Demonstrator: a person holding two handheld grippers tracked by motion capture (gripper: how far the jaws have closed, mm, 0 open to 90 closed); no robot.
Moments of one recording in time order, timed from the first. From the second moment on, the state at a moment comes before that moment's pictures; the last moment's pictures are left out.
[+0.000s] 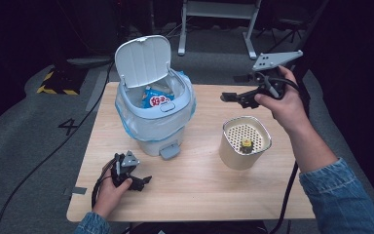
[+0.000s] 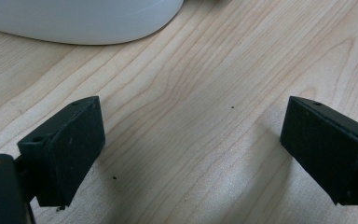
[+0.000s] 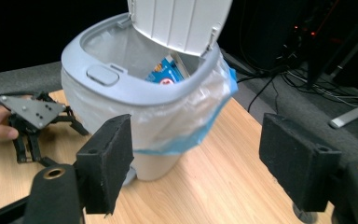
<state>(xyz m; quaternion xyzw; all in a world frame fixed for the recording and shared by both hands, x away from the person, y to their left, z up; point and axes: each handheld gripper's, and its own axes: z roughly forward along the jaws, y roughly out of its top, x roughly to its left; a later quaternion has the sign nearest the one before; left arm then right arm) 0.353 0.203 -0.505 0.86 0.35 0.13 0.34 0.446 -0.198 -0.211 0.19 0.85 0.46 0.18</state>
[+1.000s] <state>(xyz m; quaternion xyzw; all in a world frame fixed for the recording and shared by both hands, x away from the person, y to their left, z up) 0.351 0.208 -0.505 0.86 0.35 0.13 0.34 0.373 -0.310 -0.286 0.27 0.83 0.45 0.18</state>
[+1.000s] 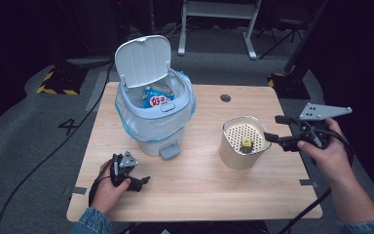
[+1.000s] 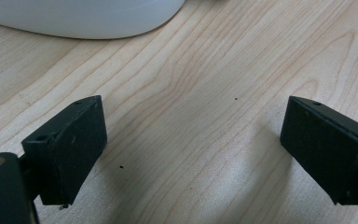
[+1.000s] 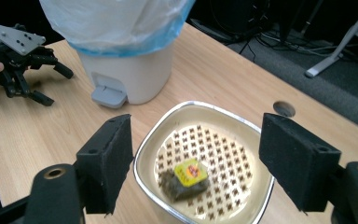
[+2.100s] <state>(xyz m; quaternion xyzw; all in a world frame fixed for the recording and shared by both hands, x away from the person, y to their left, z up) 0.348 0.208 -0.505 0.86 0.36 0.13 0.34 0.335 -0.382 -0.445 0.39 0.81 0.41 0.15</state>
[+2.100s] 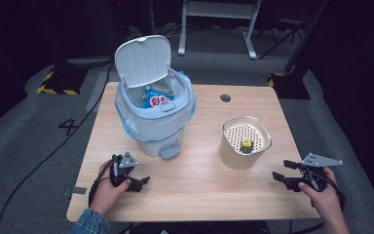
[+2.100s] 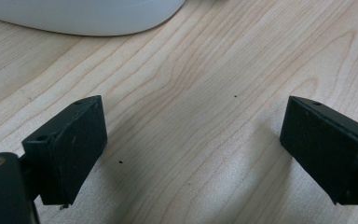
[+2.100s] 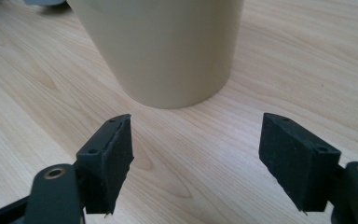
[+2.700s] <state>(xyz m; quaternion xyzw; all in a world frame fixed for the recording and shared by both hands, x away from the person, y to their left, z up) 0.347 0.209 -0.505 0.86 0.36 0.13 0.34 0.340 -0.362 -0.491 0.39 0.84 0.34 0.16</state>
